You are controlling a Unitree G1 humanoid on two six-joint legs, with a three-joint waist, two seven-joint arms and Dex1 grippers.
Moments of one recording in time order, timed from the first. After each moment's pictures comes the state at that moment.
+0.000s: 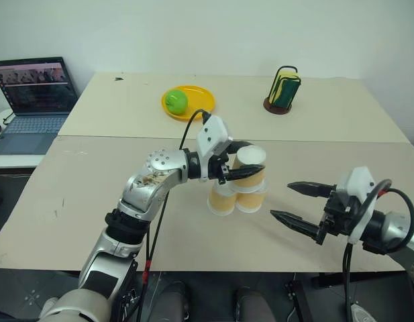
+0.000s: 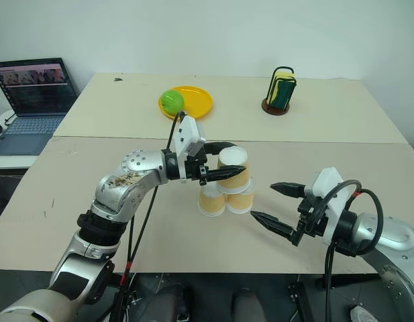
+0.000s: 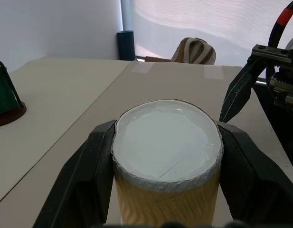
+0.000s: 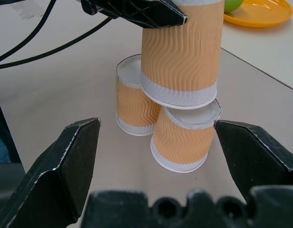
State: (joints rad) left arm -0.73 0.28 -0.24 -0.10 -0.38 0.52 -0.85; right arm 0.10 -0.85 -0.37 -0.70 0.76 0.66 0.76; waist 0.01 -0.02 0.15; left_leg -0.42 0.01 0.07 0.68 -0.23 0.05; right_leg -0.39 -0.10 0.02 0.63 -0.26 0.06
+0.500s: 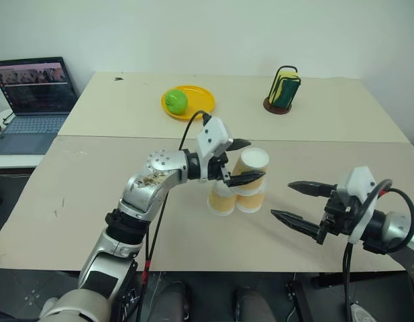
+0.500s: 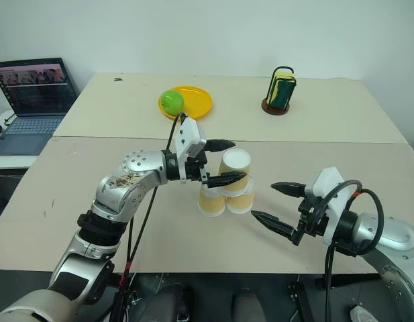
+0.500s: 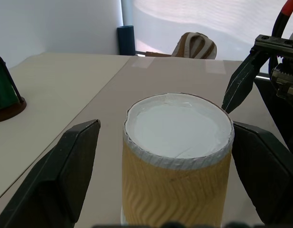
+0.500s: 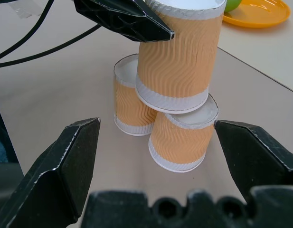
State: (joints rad) left arm -0.73 0.28 -0.24 -0.09 -0.36 0.53 -0.86; right arm 0.09 -0.85 -0.37 -0.70 0.75 0.65 0.76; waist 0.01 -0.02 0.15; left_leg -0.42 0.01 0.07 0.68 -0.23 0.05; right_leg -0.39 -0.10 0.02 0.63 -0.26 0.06
